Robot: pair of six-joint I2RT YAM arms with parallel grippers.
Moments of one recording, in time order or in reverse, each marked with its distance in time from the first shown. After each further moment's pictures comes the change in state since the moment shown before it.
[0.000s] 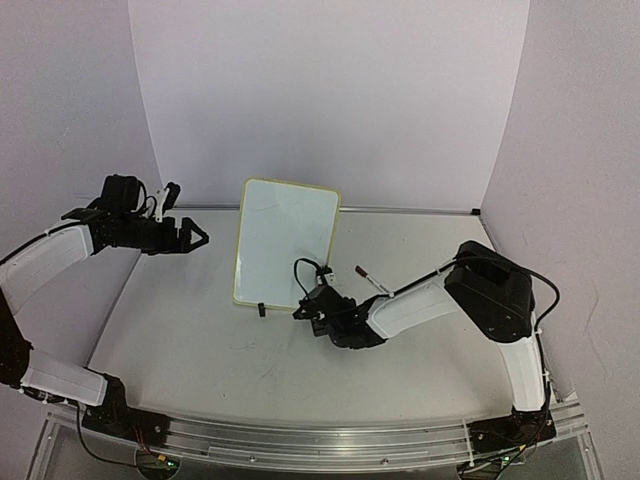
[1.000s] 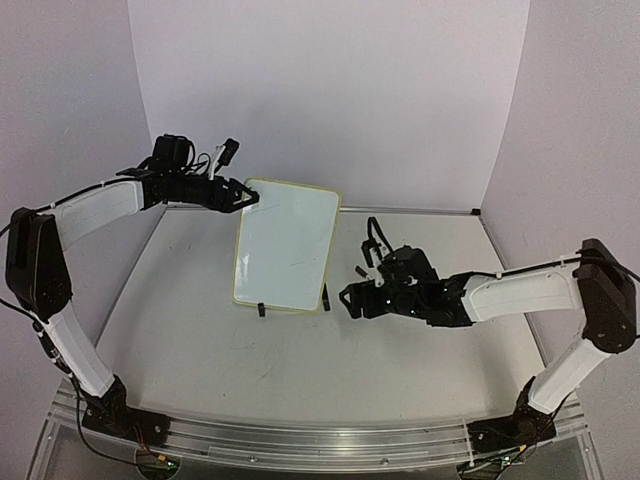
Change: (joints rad) left arm -0.155 0.436 0.435 0.193 0.283 0.138; right arm -0.166 -0.606 -0.413 0.005 -0.481 -0.088
